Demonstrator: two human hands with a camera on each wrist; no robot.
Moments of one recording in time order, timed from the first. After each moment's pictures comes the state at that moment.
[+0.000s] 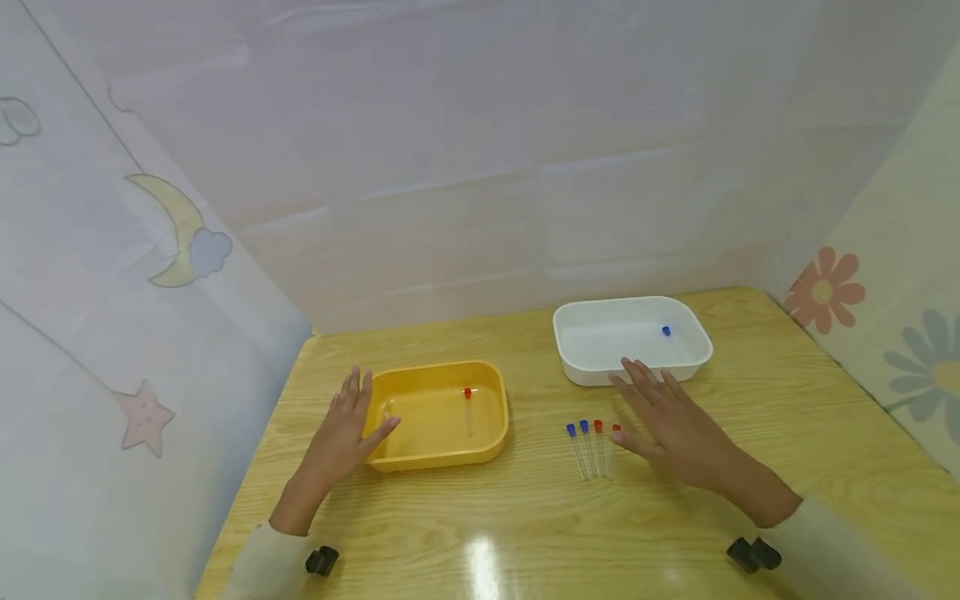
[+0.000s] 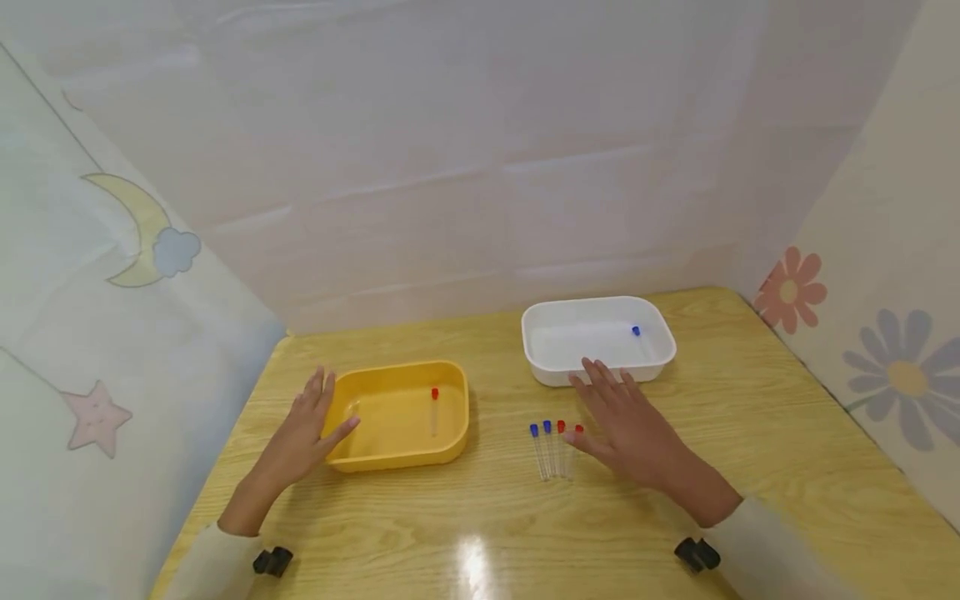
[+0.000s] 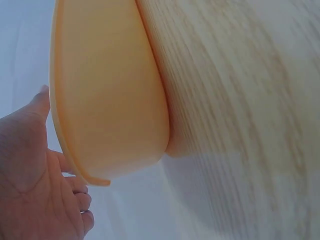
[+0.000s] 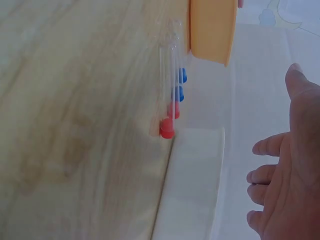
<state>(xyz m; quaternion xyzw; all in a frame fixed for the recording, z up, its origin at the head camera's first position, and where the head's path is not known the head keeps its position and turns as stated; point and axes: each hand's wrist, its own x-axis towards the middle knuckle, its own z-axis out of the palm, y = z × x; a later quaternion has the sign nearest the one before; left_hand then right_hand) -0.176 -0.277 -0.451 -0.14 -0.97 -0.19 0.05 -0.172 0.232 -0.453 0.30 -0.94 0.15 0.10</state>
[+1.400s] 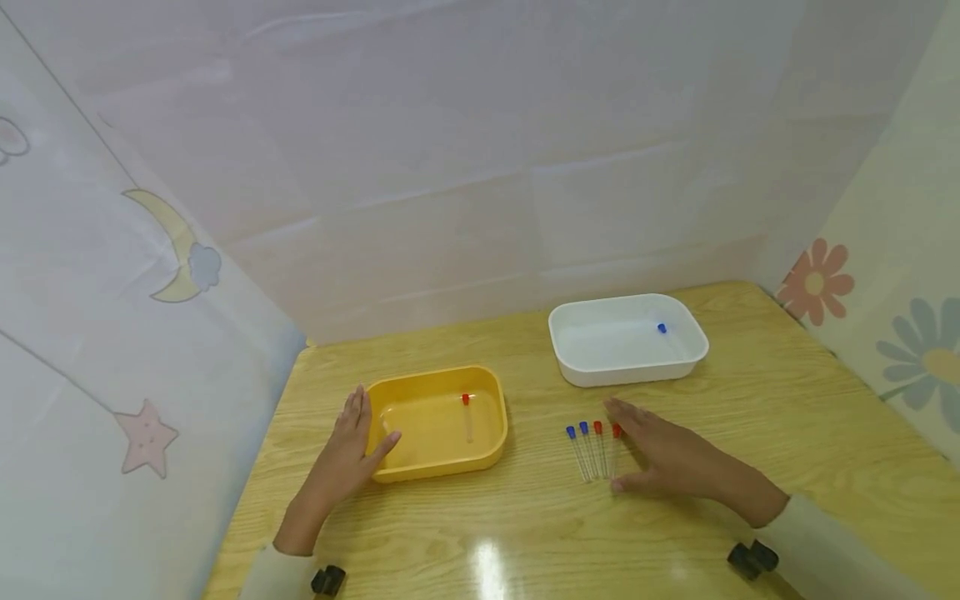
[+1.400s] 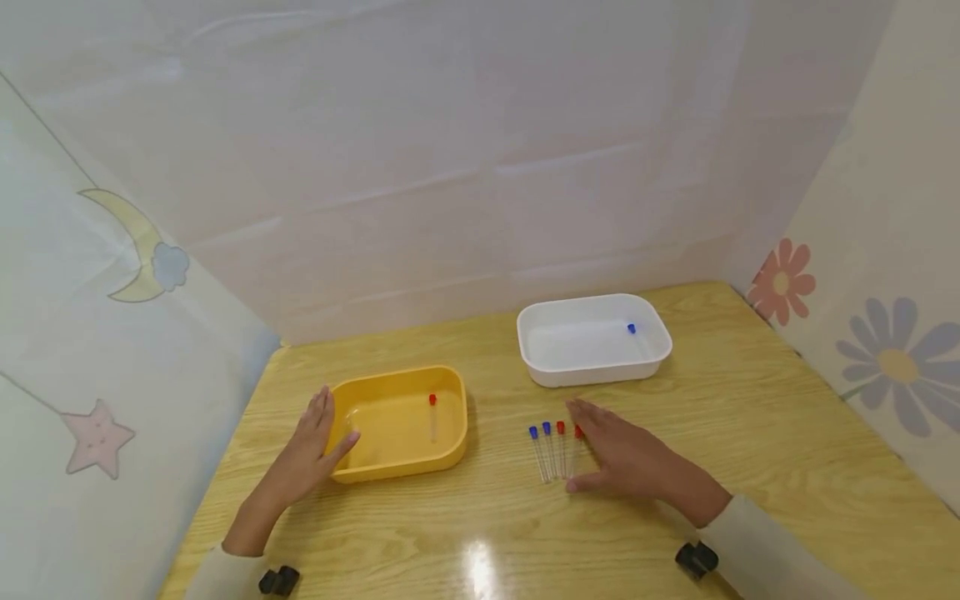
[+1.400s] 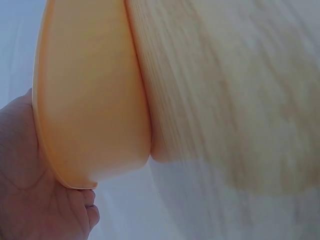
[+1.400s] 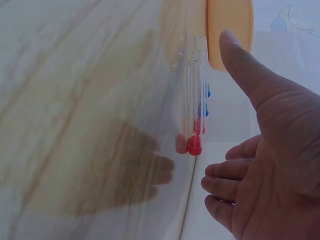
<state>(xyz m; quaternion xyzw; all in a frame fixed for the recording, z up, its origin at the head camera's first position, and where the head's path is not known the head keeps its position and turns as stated) -0.165 -0.283 -0.469 -0.14 -0.96 -0.23 0.02 -0.161 0.221 -0.474 0.31 -0.93 0.19 -0.05</state>
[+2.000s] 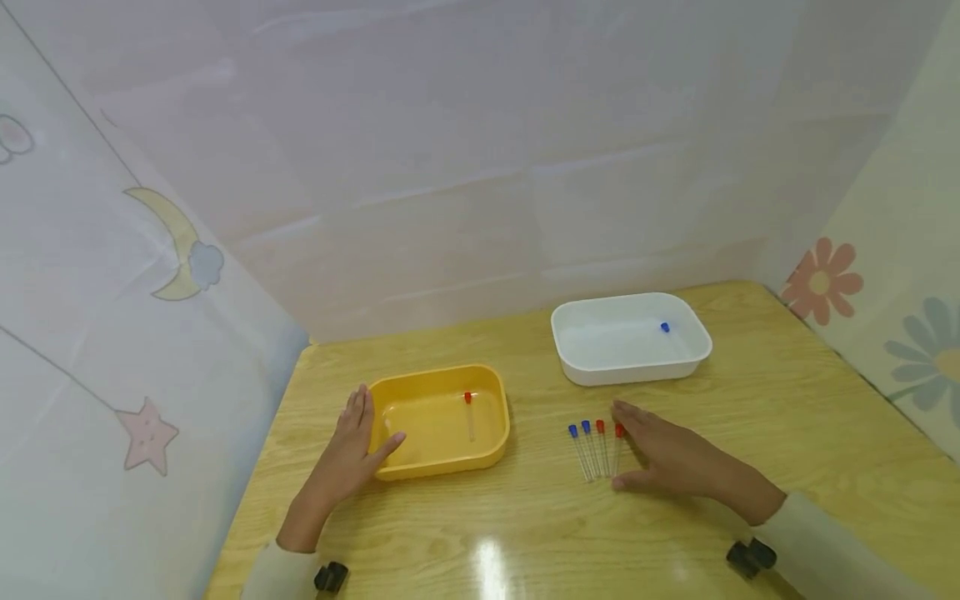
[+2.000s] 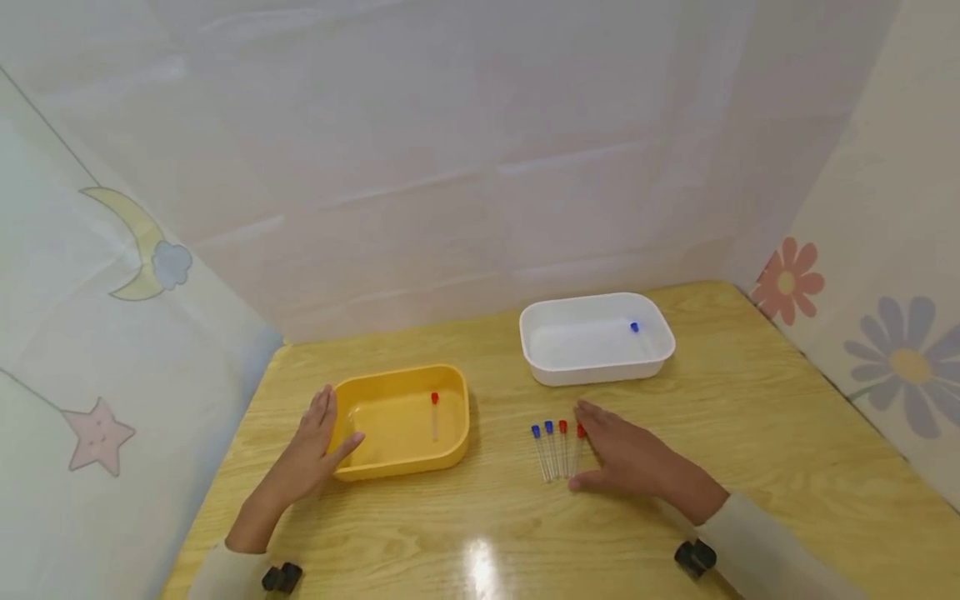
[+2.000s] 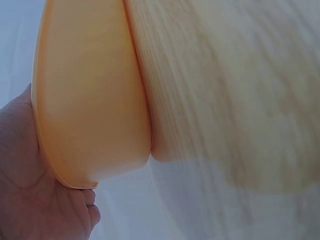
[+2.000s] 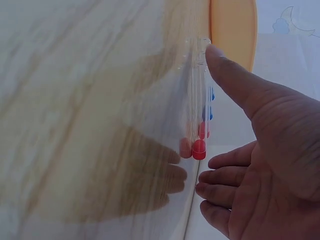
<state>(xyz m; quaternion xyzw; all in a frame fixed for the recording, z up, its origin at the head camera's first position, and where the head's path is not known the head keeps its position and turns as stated) -0.165 -0.284 -0.470 -0.13 -0.96 -0.23 0.01 -0.162 0.221 -0.477 0.29 -0.94 0.18 -0.06</state>
